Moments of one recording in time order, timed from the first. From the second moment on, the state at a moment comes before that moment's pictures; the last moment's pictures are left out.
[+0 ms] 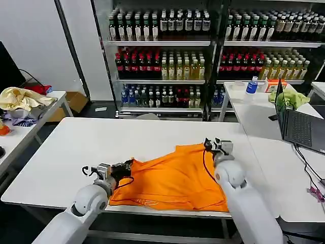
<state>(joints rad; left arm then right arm) 0.91 -0.99 -0.08 -1.73 -0.70 0.49 -0.20 -0.63 1.30 0.20 1.42 0.55 -0.58 0.41</state>
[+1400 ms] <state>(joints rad) 0.91 -1.01 -0.08 -1.70 -0.70 0.49 -0.19 -0.57 1.34 0.13 1.28 0.62 -0.58 0.42</state>
